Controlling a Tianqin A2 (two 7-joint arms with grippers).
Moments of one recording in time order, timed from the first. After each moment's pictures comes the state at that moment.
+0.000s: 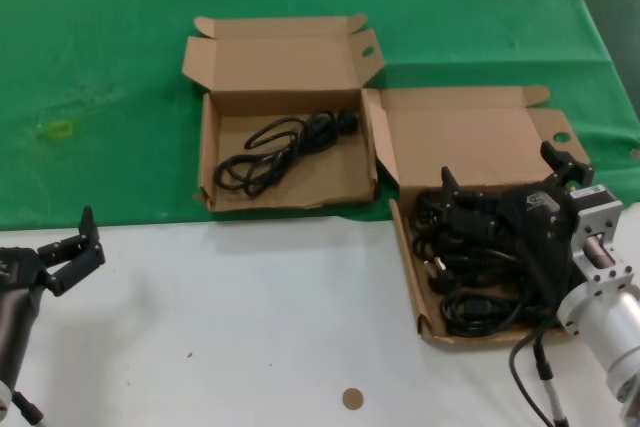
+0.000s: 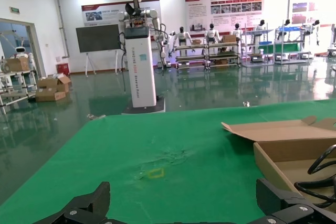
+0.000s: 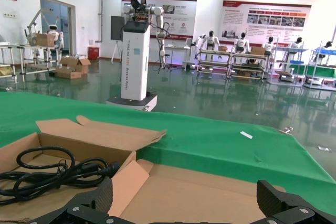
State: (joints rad) left arm 0.00 -0.30 1.60 -1.60 -1.80 0.00 0.00; right arm 0.03 0.30 -1.62 1.58 1.78 -0.02 0.00
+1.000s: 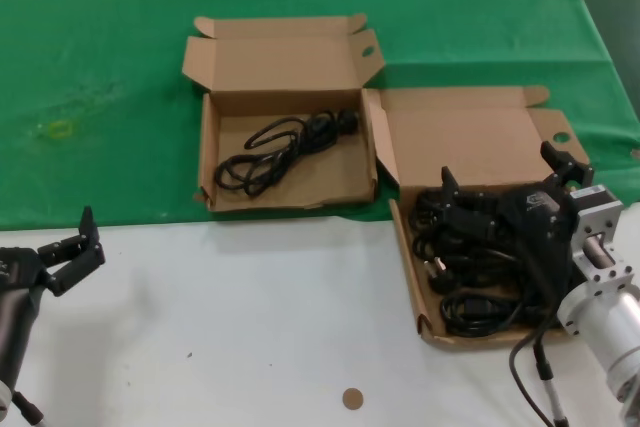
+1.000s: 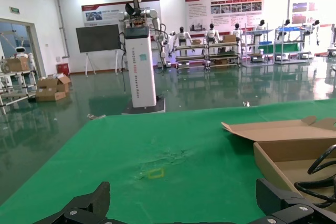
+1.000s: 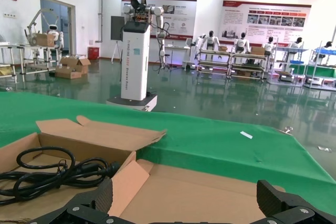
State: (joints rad) left arm 0.00 -0.30 1.60 -1.60 -1.80 0.00 0.00; right arm 0.03 0.30 -1.62 1.58 1.78 -0.02 0.00
